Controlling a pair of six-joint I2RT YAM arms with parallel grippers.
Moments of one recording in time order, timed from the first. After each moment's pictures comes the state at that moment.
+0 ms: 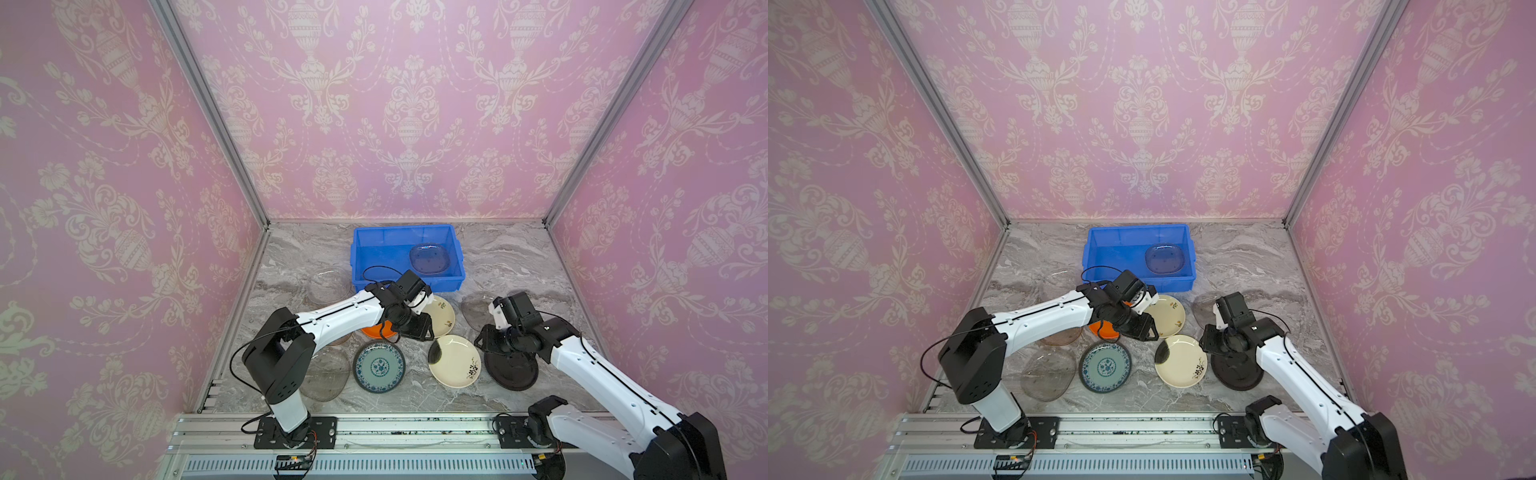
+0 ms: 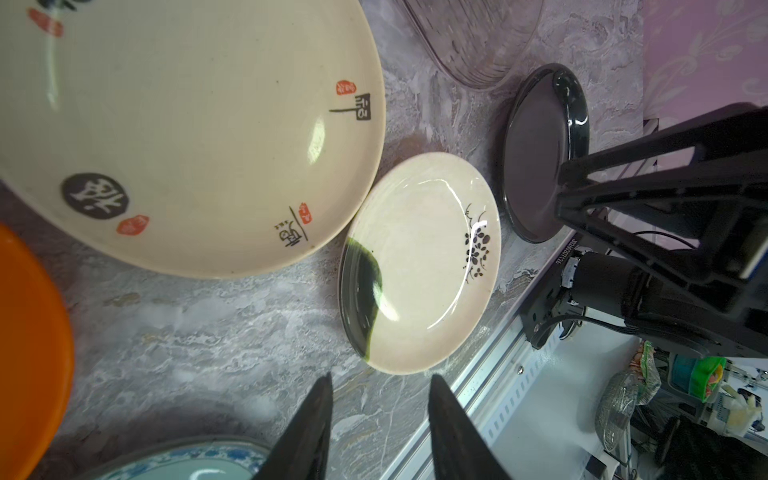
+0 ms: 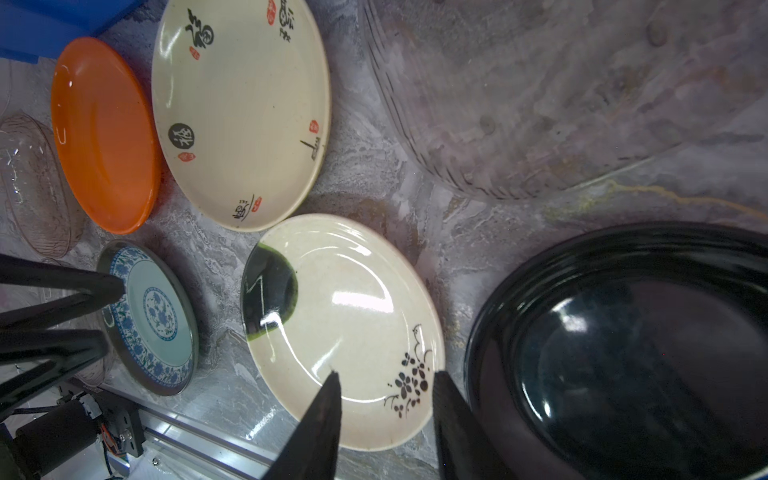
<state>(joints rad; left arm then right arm) -0.80 1.74 1.21 -0.61 0.48 -0.47 0.35 1.02 0.66 -0.77 -0.21 0.56</state>
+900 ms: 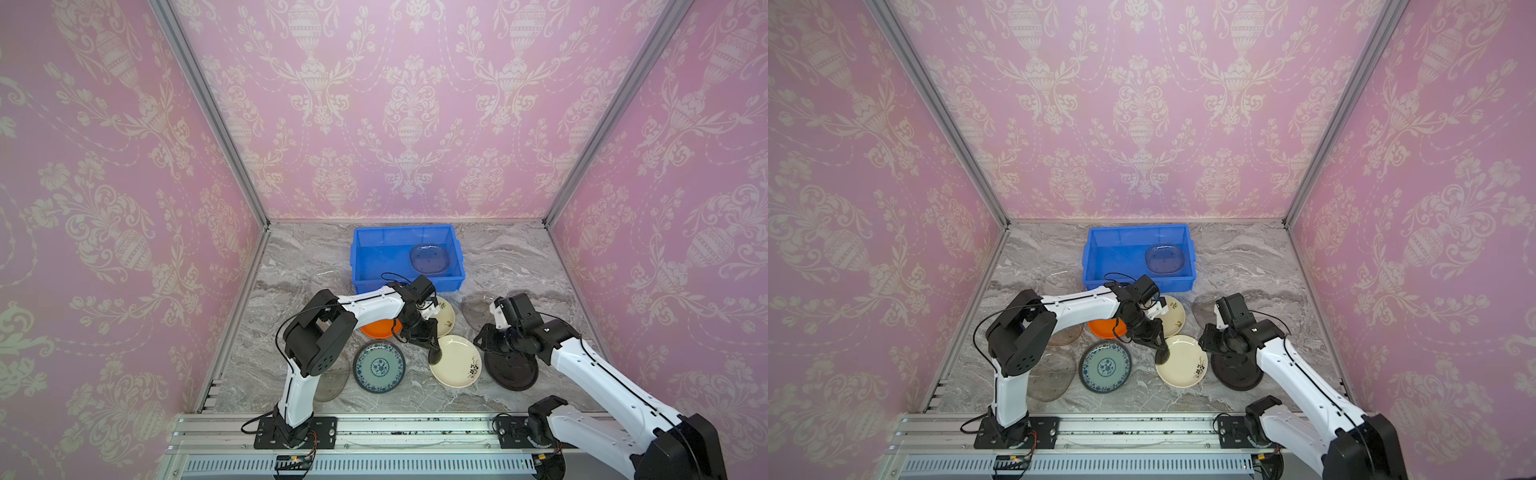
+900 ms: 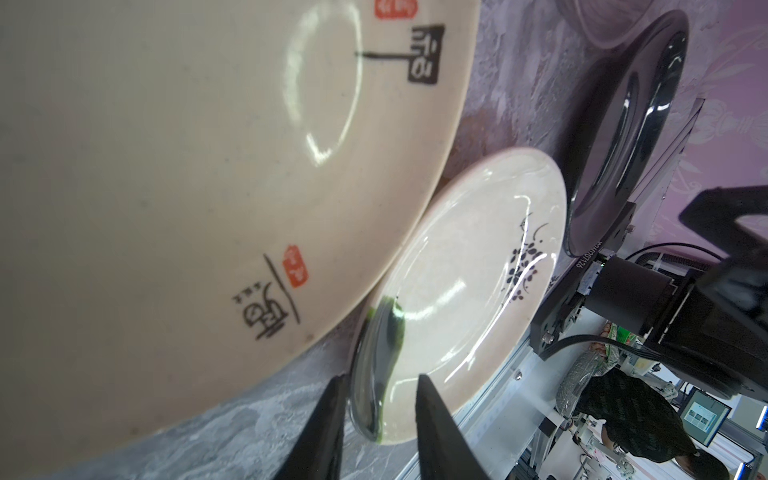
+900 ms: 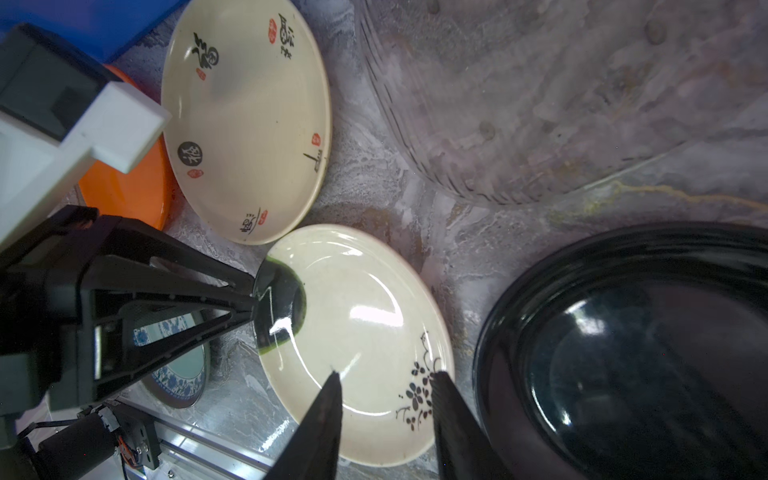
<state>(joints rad) -0.80 1.99 1.34 -0.67 0.59 -0.48 0.35 1.01 0.64 -0.75 -0.21 0.60</state>
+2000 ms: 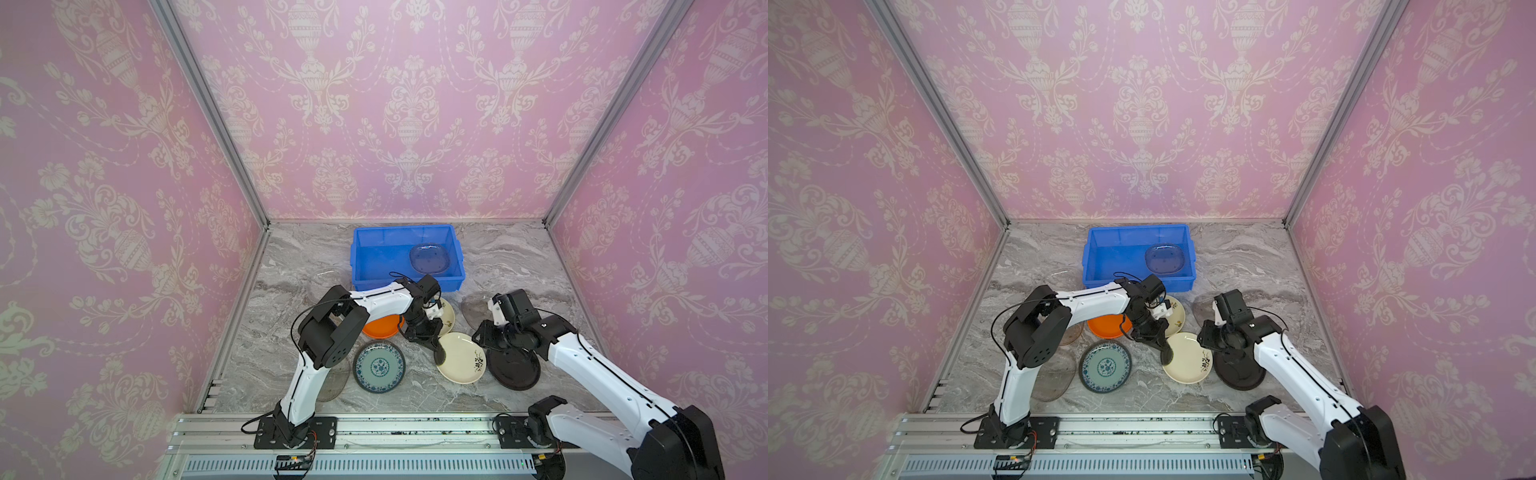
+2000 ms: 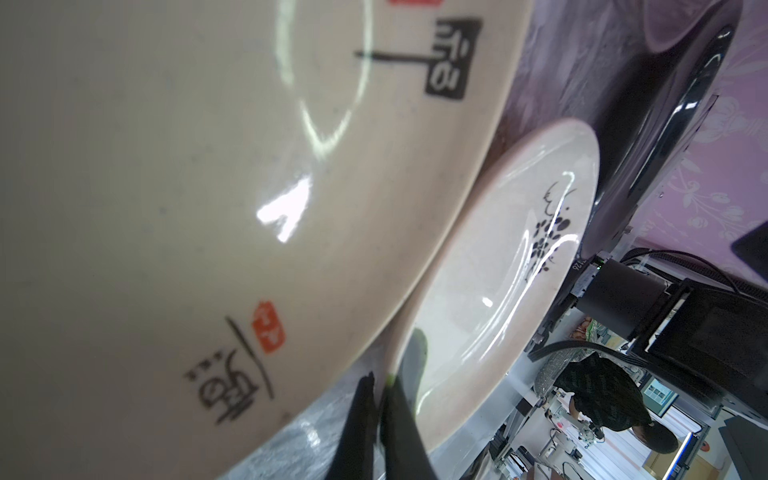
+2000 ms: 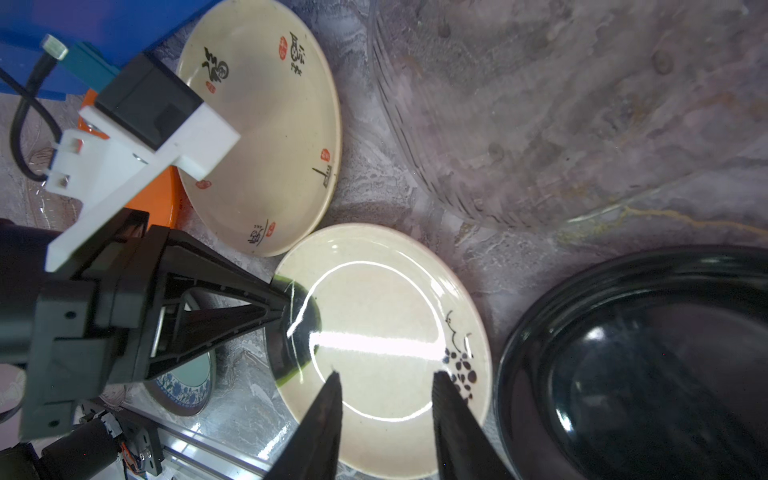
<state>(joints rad) -0.80 2.11 1.46 -0.77 0.64 -0.49 0.35 1.05 0.67 -0.73 -0.21 0.60</state>
